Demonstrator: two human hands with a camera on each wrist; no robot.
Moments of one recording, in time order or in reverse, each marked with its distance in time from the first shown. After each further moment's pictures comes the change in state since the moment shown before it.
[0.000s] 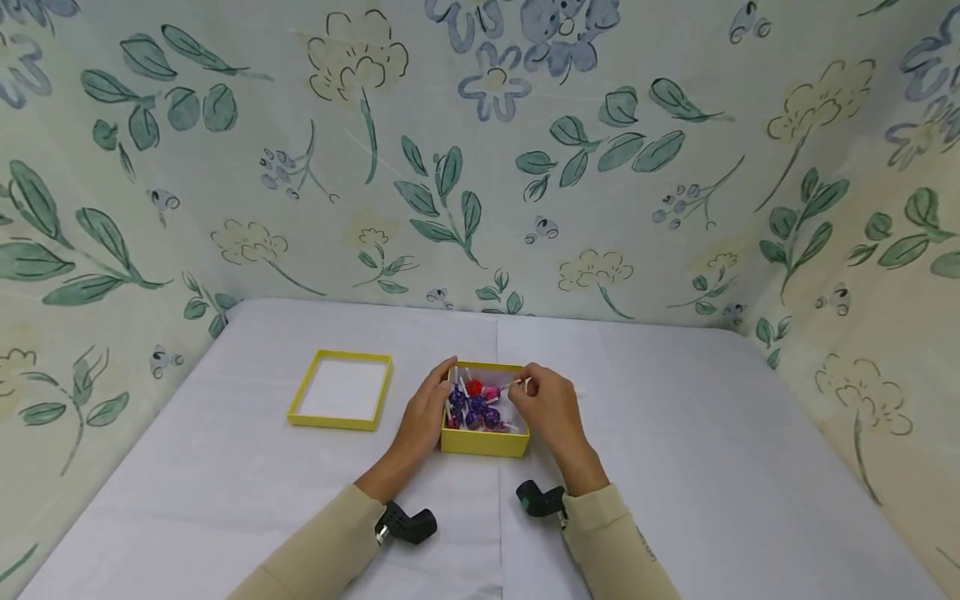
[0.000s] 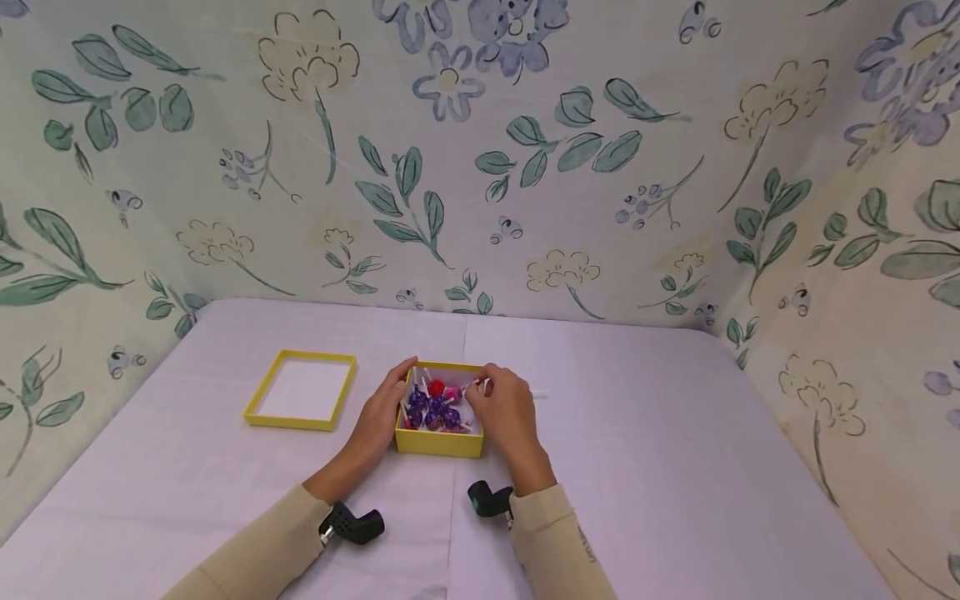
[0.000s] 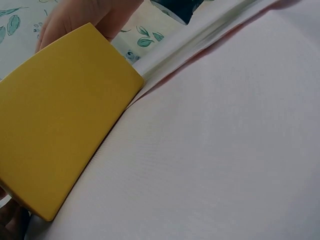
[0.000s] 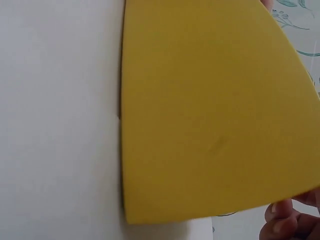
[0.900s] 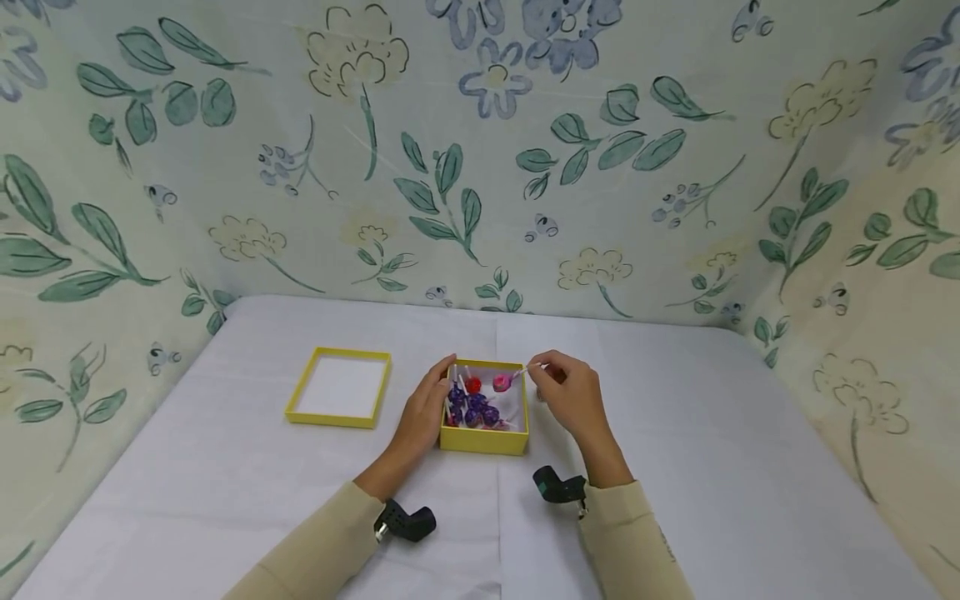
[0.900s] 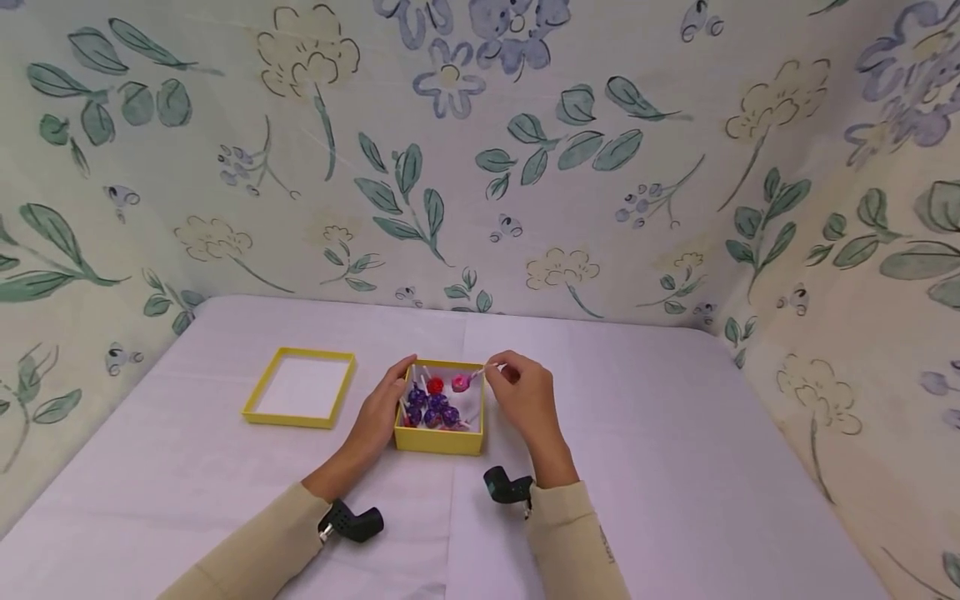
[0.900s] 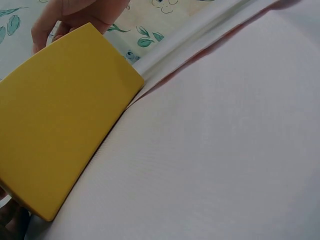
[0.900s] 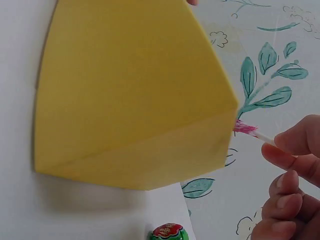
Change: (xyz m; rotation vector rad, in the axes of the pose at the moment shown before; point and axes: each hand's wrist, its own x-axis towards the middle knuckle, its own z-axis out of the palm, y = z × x) left_hand 0.001 0.000 -0.002 0.033 -0.005 -0.009; right_hand 0.008 0.007 -0.030 0.164 0.041 -0.011
